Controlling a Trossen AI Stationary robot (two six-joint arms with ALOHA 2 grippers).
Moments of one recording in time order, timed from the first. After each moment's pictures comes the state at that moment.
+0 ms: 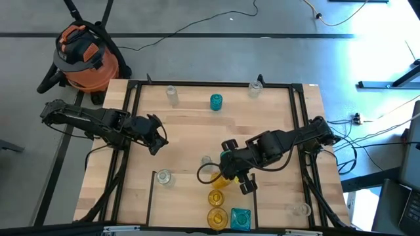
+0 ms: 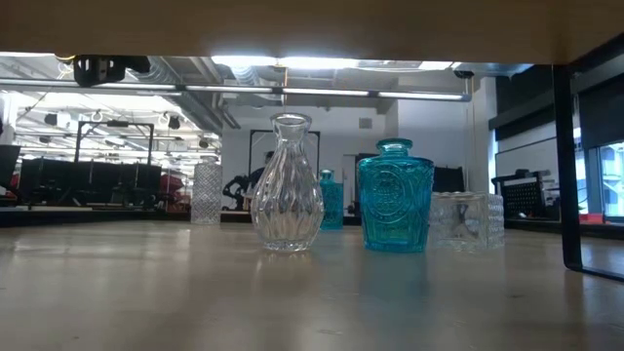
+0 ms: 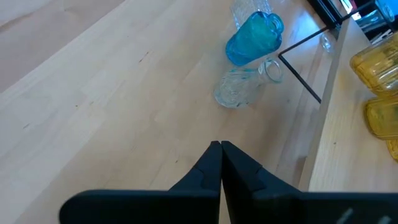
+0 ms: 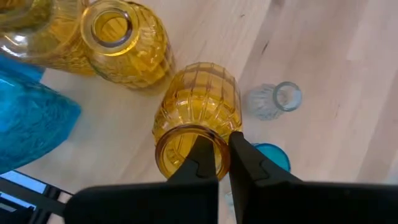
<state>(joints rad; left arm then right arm) -0.15 0.83 0.77 -0.72 -0.09 -0.89 0.39 1.91 2.16 -1.34 -0.02 -0.03</state>
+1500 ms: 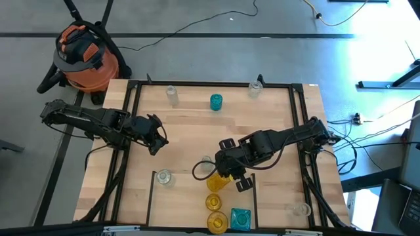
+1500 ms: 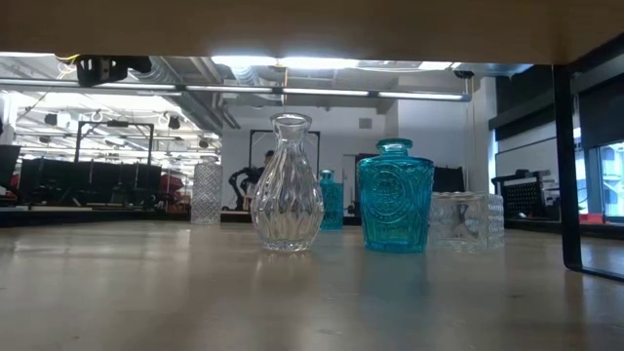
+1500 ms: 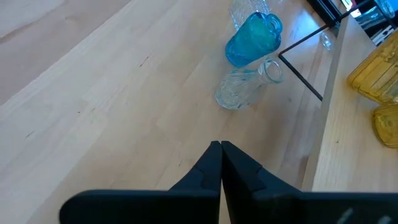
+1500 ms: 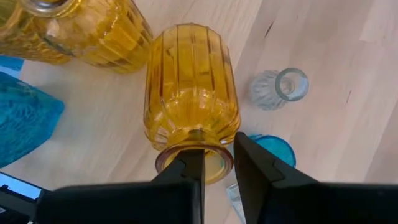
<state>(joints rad) -0.15 0.83 0.77 -0.72 -0.10 -0.85 0.36 1.96 2.16 -1.37 -0.05 -0.03</state>
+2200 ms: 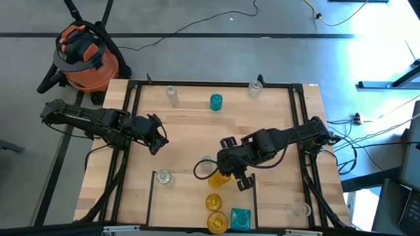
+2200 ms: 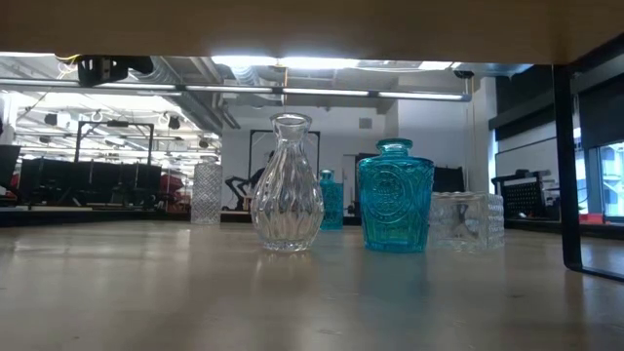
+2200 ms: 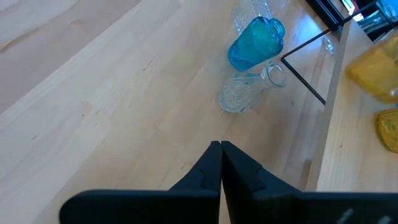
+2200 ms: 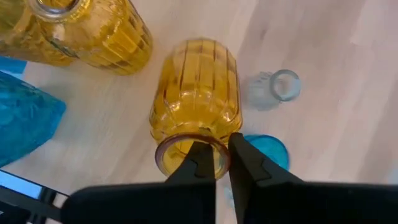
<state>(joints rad) -0.15 0.83 0.77 -0.72 -0.11 -0.85 0.36 1.95 2.20 -1.39 -0.03 -0.03</state>
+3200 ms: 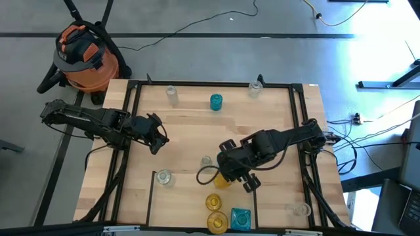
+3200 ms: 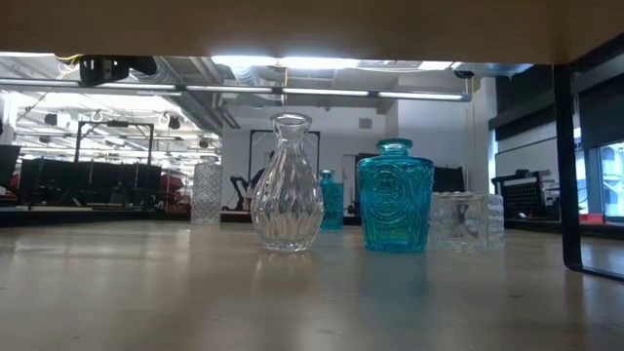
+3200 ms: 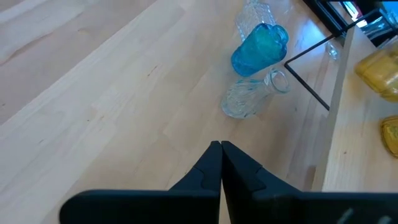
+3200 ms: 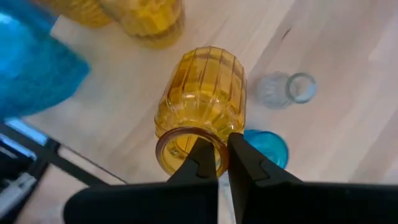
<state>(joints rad) -0.15 0.83 0.77 -0.71 -0.14 -0.85 0.37 2.01 2.33 -1.53 -0.09 -0.17</state>
